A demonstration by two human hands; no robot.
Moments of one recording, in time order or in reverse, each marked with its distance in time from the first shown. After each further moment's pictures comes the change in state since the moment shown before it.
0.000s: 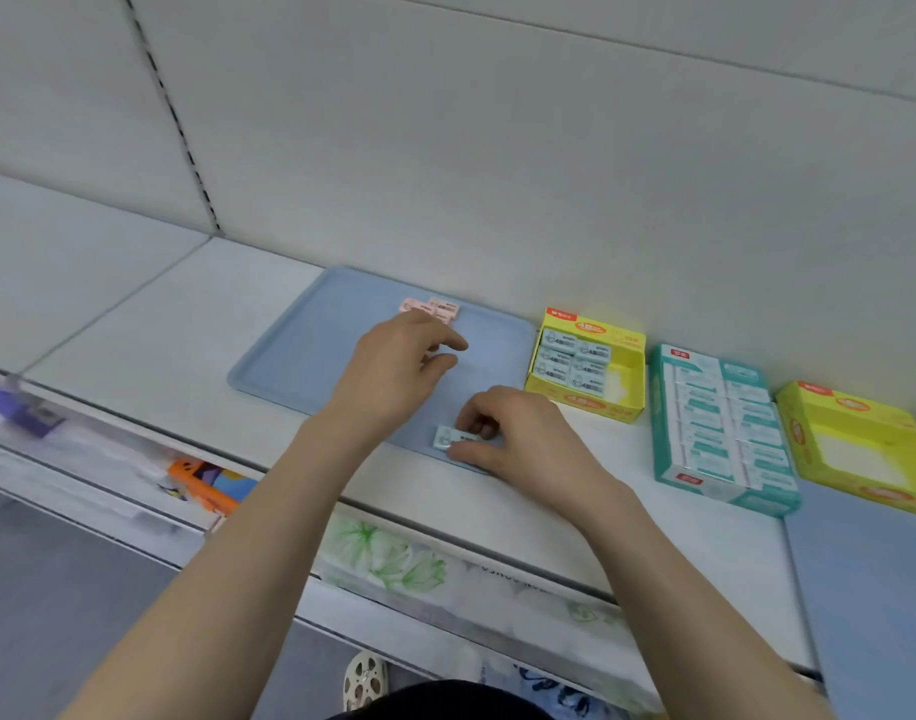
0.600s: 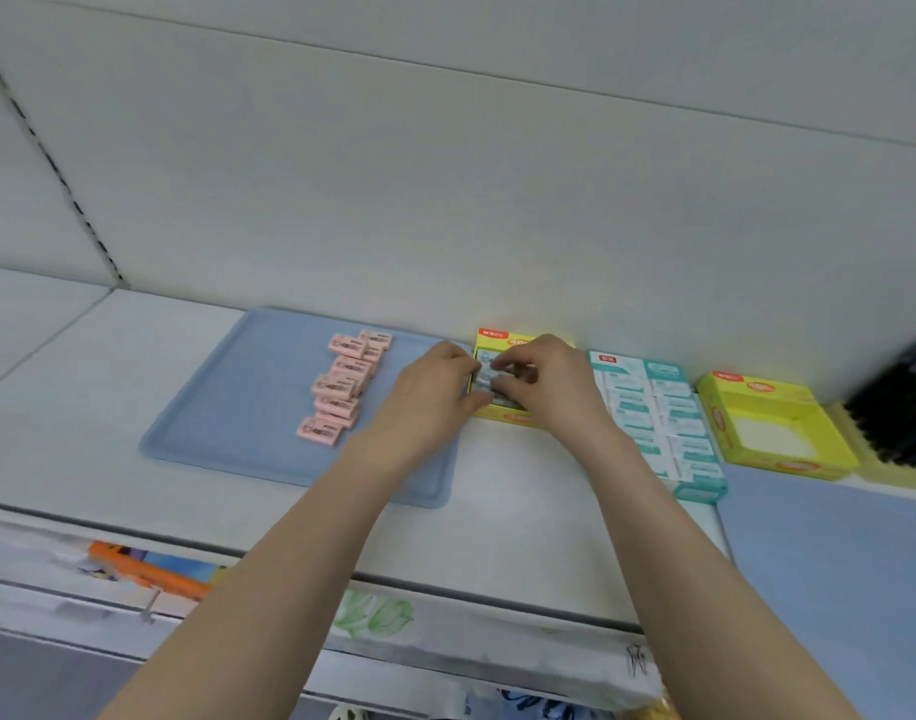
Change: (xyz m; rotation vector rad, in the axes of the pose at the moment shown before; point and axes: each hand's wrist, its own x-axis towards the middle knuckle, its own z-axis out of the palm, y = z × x) left_hand 0.043 0.045 0.067 0.023 -0.242 0.068; right_hand 0.024 0.076 -0.051 0.004 0.339 0.347
